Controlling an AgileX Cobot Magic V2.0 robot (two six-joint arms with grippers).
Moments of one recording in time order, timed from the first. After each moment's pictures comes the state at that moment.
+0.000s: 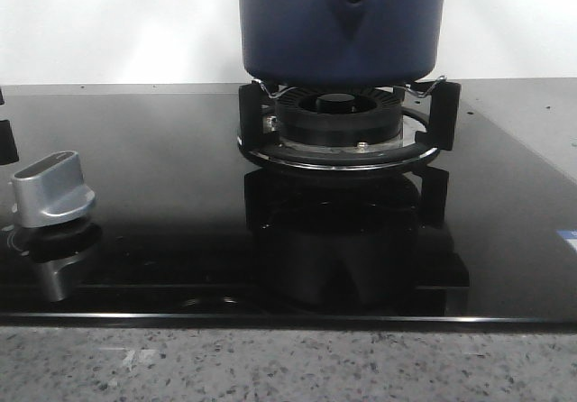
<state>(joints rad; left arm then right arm) -0.07 1.53 -1.48 -1.46 0.85 1.57 0.28 1.48 -1.10 0.06 -0.61 -0.11</state>
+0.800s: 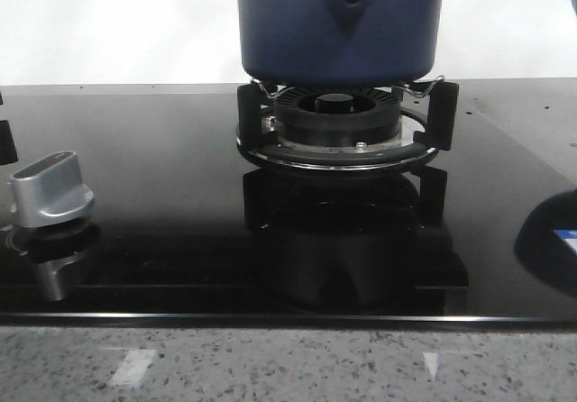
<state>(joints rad) -0.25 1.53 -1.48 -1.49 0.86 1.57 -0.37 1.53 -1.44 0.18 1.08 -0.05</state>
